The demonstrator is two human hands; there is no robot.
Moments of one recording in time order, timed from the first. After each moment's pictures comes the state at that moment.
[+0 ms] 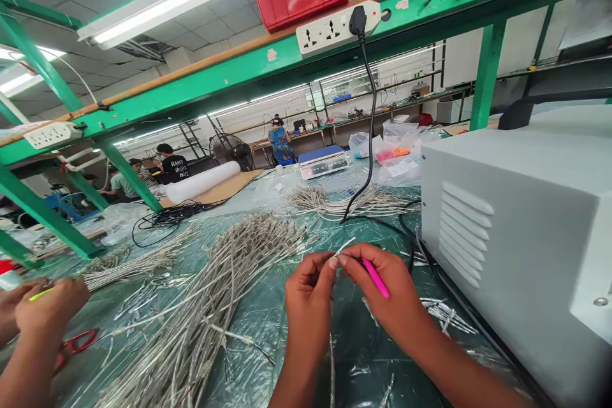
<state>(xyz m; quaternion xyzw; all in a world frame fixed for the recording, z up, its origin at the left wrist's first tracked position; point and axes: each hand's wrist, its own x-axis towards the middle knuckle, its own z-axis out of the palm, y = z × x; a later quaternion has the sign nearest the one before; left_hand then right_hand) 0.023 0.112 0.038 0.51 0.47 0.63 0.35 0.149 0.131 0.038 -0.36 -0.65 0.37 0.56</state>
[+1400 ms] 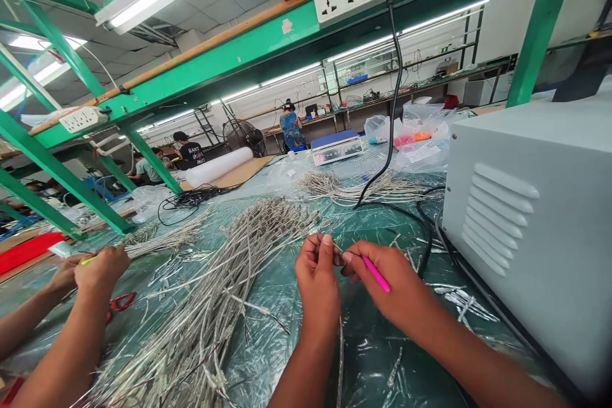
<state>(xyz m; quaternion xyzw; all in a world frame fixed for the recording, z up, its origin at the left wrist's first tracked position) 0.025 0.116 0.033 0.41 0.41 0.72 0.38 0.144 0.123 0.038 -0.39 -0.74 0.36 0.42</state>
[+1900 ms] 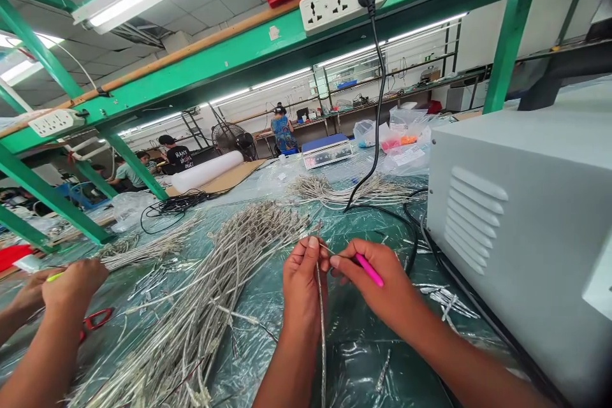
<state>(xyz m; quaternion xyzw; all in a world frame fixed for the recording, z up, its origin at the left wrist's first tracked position) 0.022 0.119 0.041 0.33 0.29 0.72 0.54 0.142 0.125 0.035 -0.35 -0.65 0.46 0.50</state>
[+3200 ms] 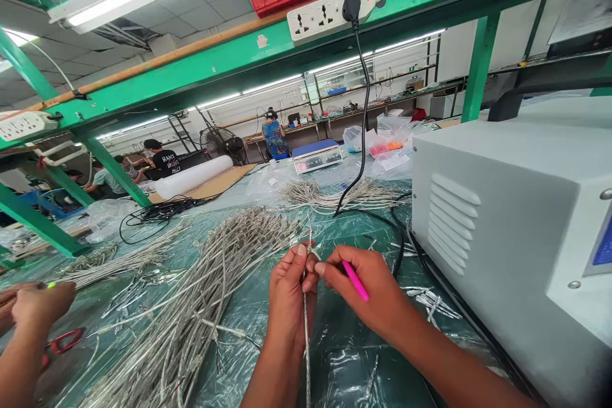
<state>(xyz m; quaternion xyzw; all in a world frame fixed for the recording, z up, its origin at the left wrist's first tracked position) 0.014 0.119 0.042 0.32 0.29 0.69 0.57 0.146 0.122 0.045 -0.37 -0.69 0.38 0.49</state>
